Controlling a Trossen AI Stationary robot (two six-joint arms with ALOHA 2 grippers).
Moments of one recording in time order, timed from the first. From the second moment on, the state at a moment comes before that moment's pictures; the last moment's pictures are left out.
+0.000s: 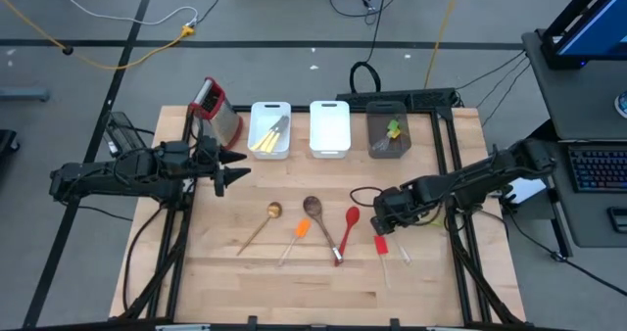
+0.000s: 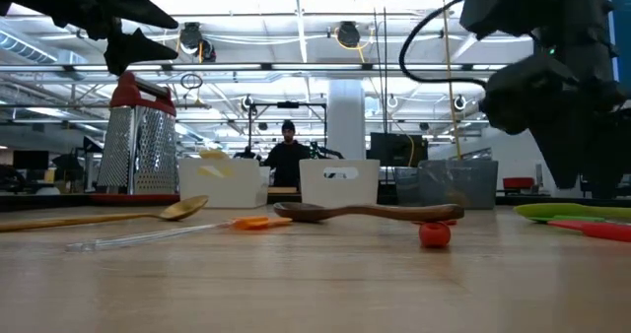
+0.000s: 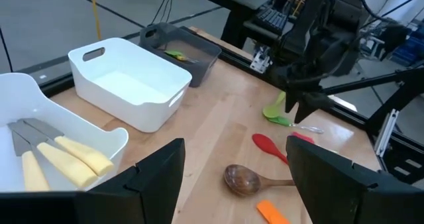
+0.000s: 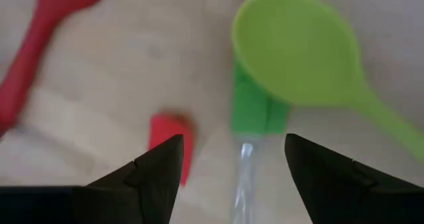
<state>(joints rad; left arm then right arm) 0.11 0.46 0.47 -0.26 -0.11 -0.39 0.22 1.38 0.71 -0.68 -0.19 1.40</state>
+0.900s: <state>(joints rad) 0.11 0.46 0.47 -0.26 -0.11 -0.32 0.23 1.65 0.71 -0.71 -0.04 1.64</state>
